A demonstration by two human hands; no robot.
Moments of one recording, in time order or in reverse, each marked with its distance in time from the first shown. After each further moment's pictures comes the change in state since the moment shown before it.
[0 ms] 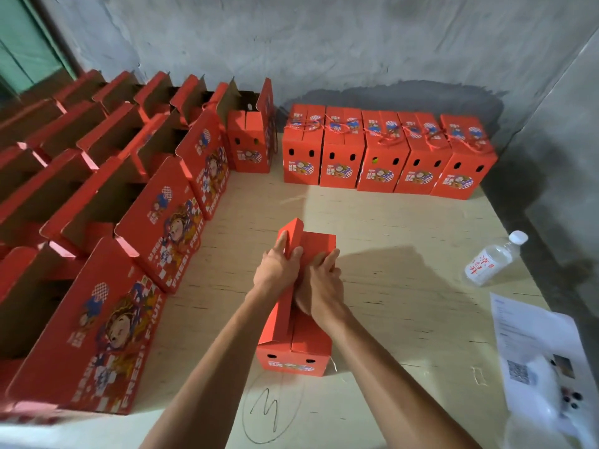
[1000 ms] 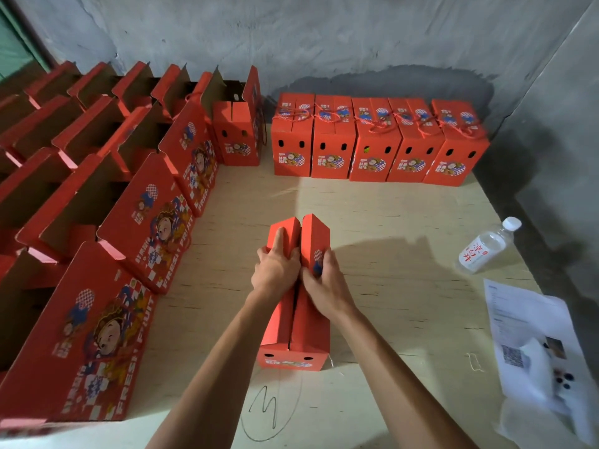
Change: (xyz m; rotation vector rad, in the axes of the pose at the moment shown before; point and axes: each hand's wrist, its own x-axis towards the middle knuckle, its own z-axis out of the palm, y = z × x) left_hand -0.009 0.005 0.013 0.111 -0.031 -0.056; right_hand -0.010 0.037 -0.005 0.868 0.005 0.009
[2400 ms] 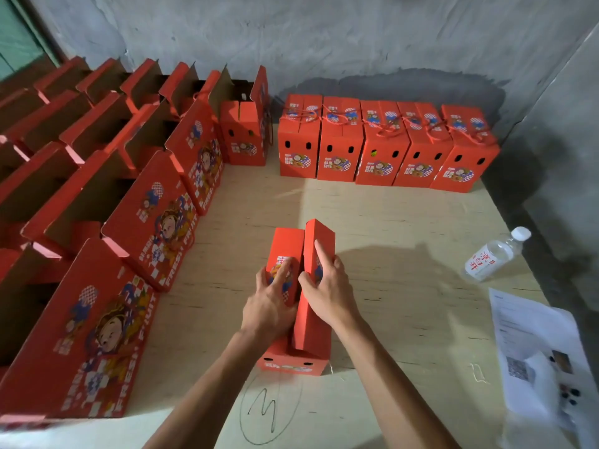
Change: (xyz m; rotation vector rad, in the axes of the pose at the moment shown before) left_hand -0.044 -0.053 0.002 0.171 -0.020 0.235; right_hand -0.003 -0.011 0.001 -0.214 0.099 -0.083
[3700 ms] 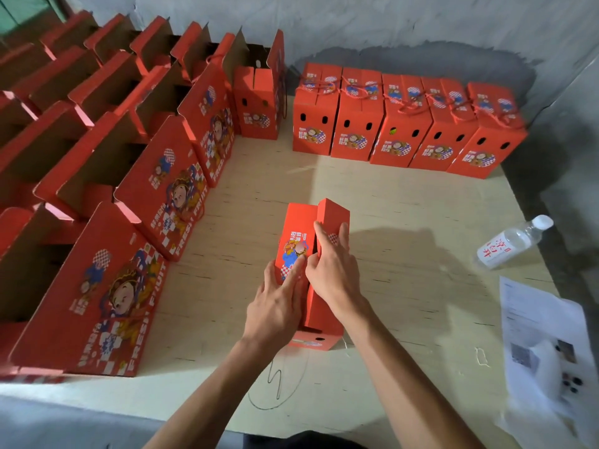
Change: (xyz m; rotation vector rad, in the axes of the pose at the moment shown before) left_hand -0.048 -0.020 0.022 -0.017 0.148 0.101; right_hand -0.007 -0.011 0.021 -0.305 0.010 -0.052
